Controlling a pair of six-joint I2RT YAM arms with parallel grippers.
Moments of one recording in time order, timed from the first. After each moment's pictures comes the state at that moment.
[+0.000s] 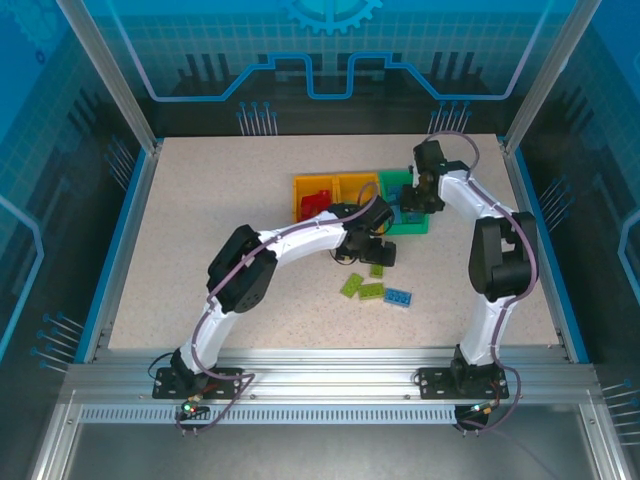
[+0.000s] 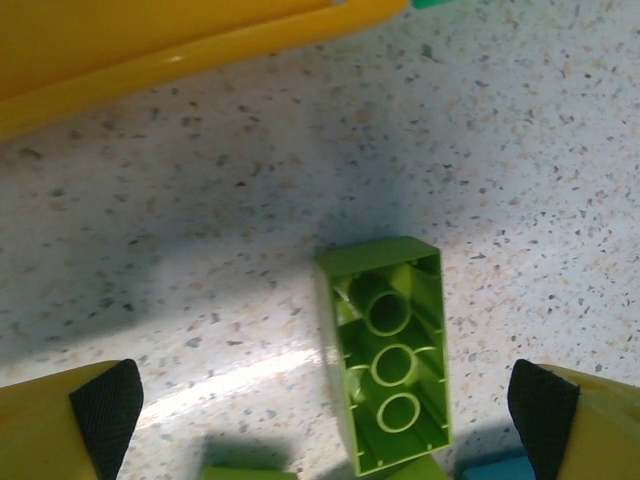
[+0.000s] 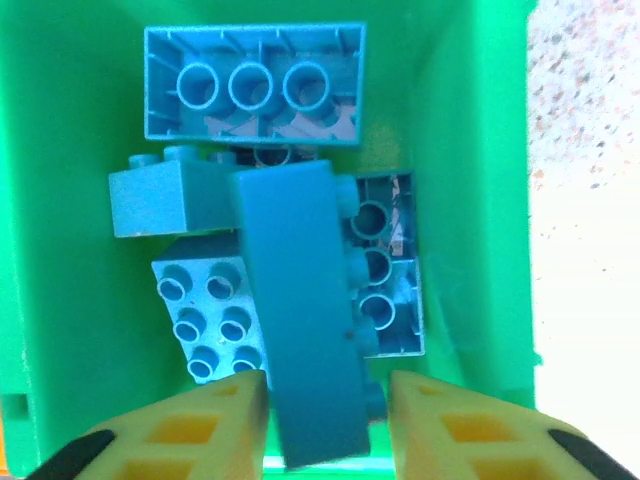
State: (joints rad) left arm -0.83 2.22 1.80 -0.78 0.07 -0.66; right arm 0.15 1.92 1.52 -0.78 0.00 0.19
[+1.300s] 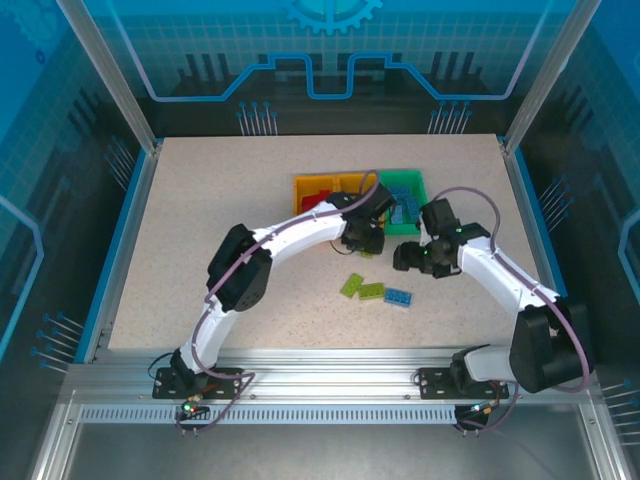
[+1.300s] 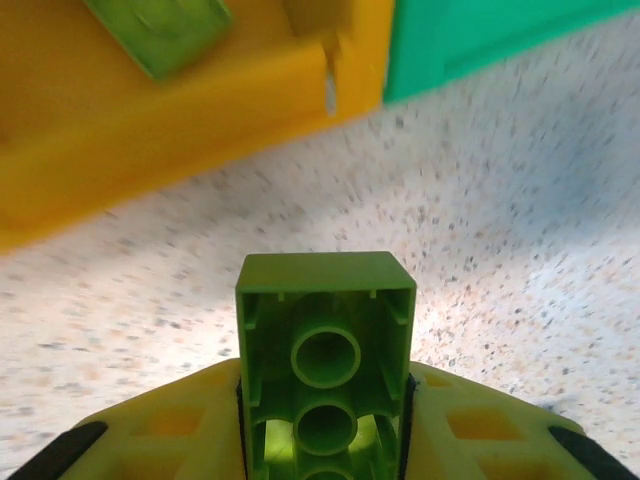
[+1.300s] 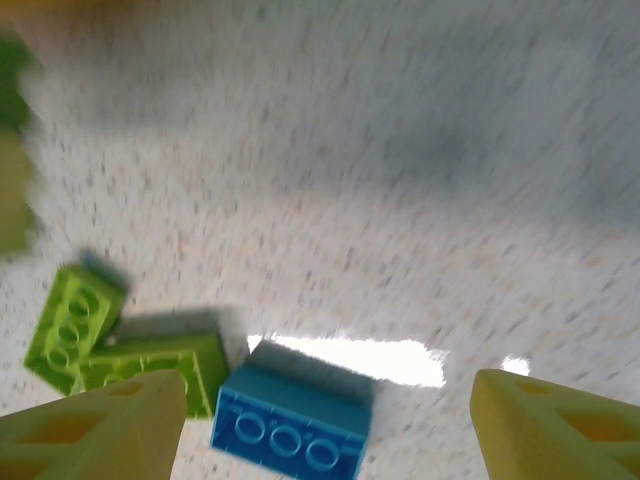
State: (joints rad) left arm -0.79 2.20 1.92 -0.89 0.02 -0.60; right arm 0.27 1.32 0.86 -0.80 -0.11 0.41
